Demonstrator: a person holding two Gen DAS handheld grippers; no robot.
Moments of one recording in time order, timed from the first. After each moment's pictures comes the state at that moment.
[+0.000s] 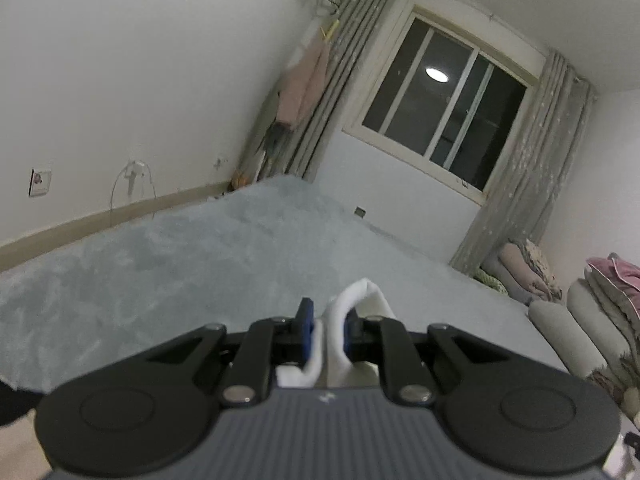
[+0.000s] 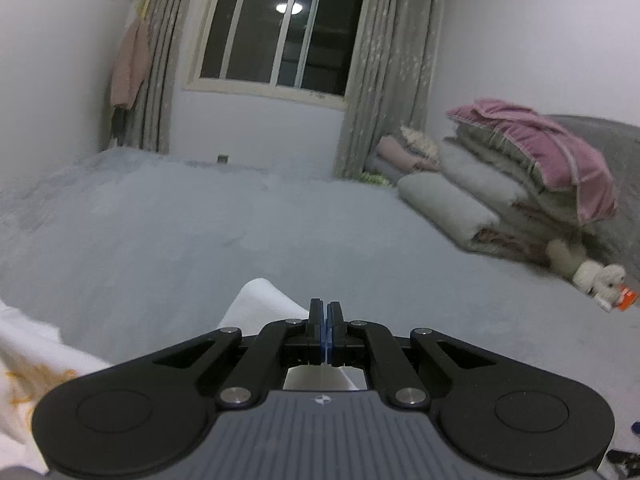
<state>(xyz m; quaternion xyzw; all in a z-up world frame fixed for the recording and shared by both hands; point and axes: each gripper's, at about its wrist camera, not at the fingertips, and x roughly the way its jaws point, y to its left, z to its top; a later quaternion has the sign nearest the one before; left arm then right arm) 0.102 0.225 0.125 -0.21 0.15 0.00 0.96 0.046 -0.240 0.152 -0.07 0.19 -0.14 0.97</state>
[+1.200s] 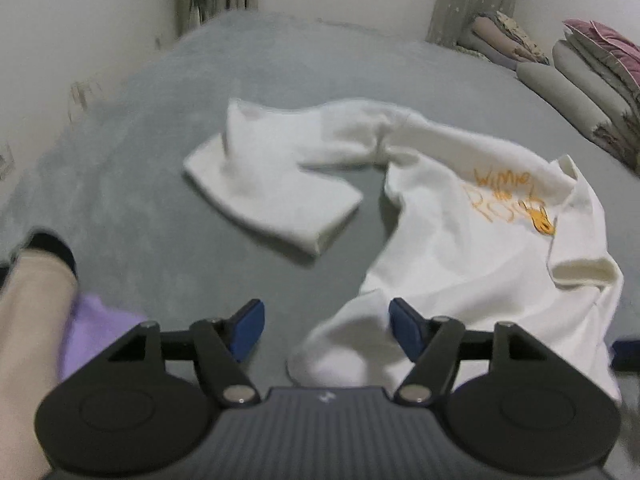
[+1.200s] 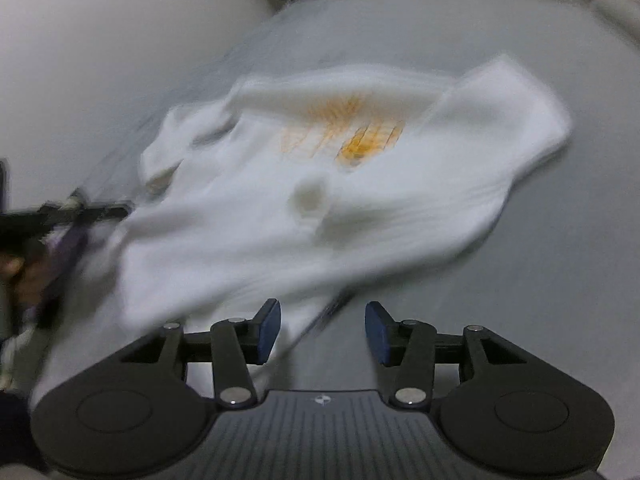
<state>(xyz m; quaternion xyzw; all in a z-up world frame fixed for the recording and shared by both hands) 0.058 0.174 0.047 -0.04 0.43 -0.10 0.90 -0.039 -0.172 0.079 0.08 0.46 0.19 0.87</state>
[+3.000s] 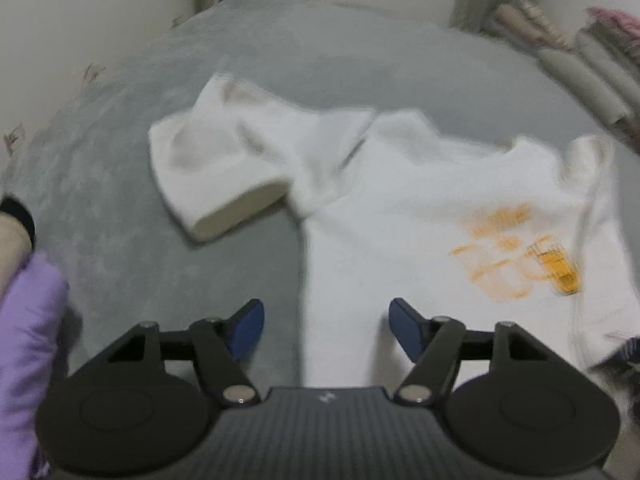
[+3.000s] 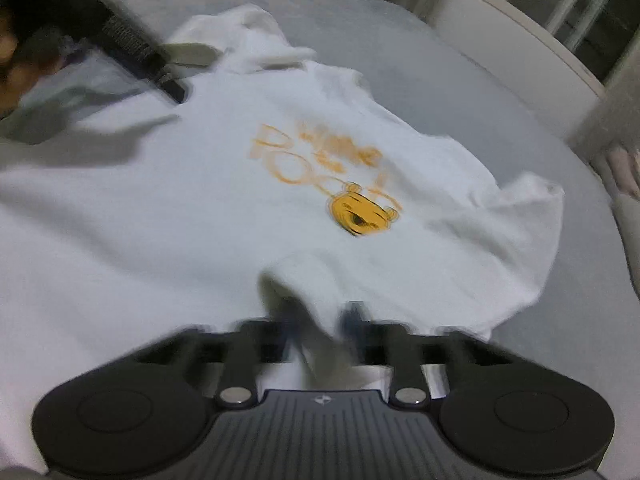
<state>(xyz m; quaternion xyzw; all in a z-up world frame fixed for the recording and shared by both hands) 0.060 0.098 0.029 -0.02 0.45 -0.04 0.89 -0.030 -0.117 0.082 -0.25 0.40 0.16 0.87</state>
